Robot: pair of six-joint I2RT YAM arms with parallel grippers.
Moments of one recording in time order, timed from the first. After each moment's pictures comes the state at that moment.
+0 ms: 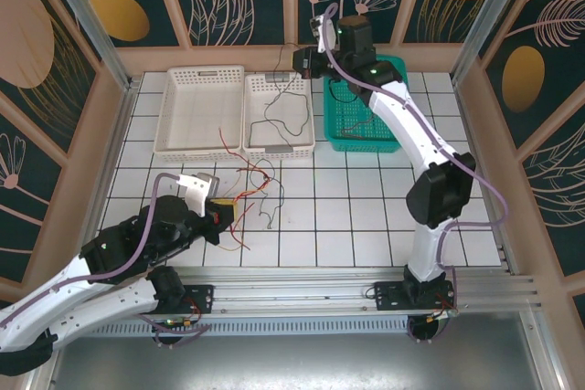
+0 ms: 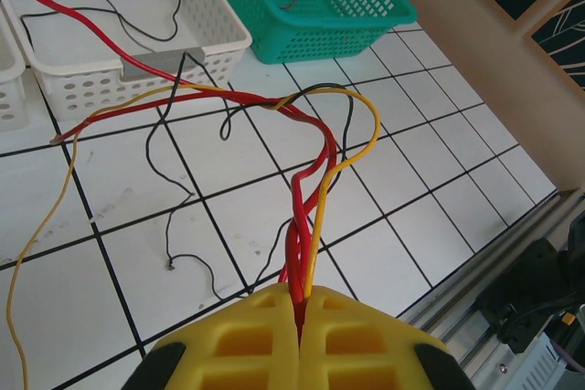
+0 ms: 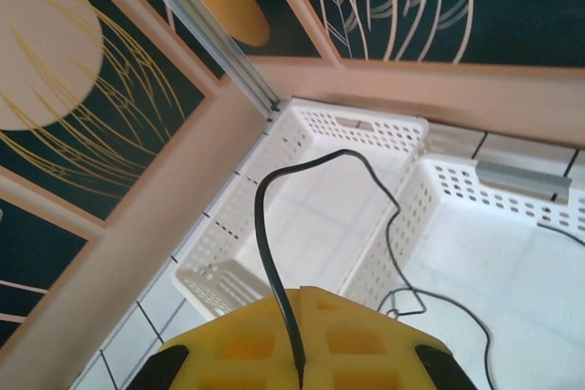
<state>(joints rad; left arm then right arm) -1.01 0.55 0.79 -0.73 -0.16 -0.58 0.46 1.92 1.97 -0.45 -0.47 0.35</state>
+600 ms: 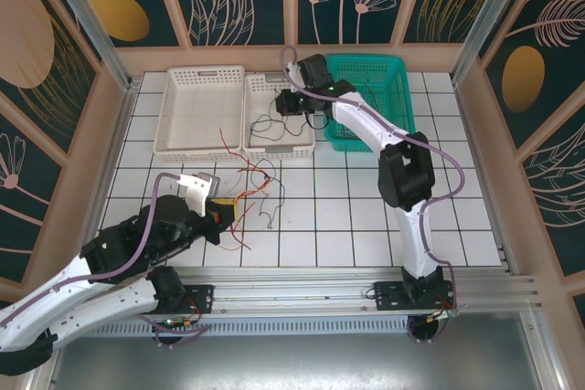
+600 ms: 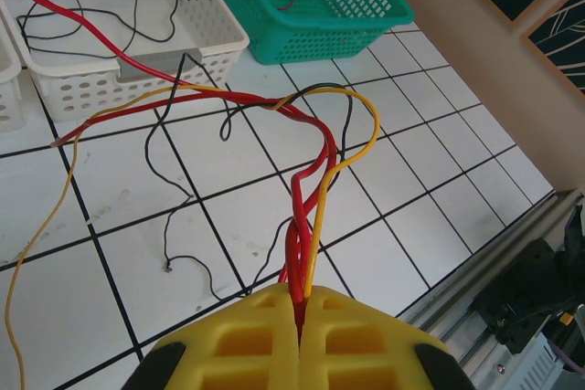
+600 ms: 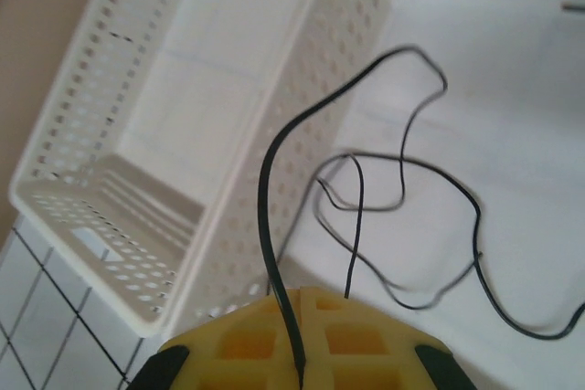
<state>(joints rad) -1.01 0.55 0.79 -0.72 -0.16 -0.58 0.54 2.19 1.97 -0.55 -0.37 0.34</state>
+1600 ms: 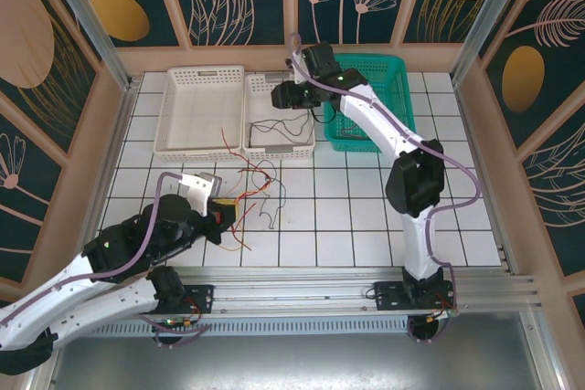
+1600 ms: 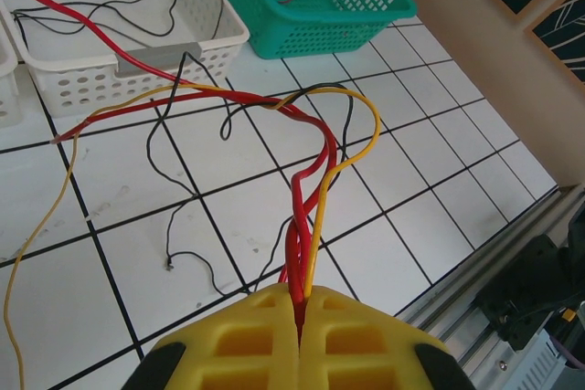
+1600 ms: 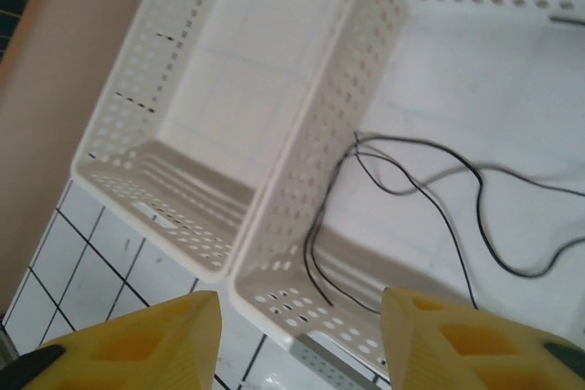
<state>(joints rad) -1.01 0.56 0.79 -0.72 -0.16 -0.58 0.56 2.09 2.08 -0.74 -0.37 0.31</state>
